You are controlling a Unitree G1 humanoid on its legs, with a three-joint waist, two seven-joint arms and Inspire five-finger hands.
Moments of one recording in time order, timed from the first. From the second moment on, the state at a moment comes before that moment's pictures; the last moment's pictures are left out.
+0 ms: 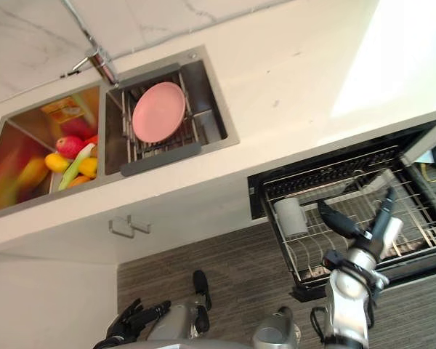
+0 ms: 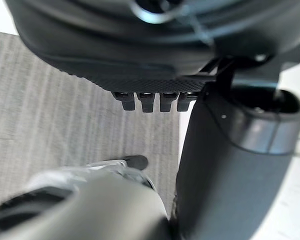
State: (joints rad) left arm 0.26 0.06 0.17 0.79 -0.23 0.00 -0.01; right arm 0.23 -0.05 -0.48 -0.07 0.12 -0.23 -0.38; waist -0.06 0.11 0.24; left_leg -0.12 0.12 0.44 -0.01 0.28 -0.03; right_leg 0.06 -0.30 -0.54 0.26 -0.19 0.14
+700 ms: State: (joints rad) left arm 0.09 0.18 0.01 1.03 -0.31 0.28 -0.11; right arm 0.12 0.00 -0.28 -0.27 0.72 -0.29 0.16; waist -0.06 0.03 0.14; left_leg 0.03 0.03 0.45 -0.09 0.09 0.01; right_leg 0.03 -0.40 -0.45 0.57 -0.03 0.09
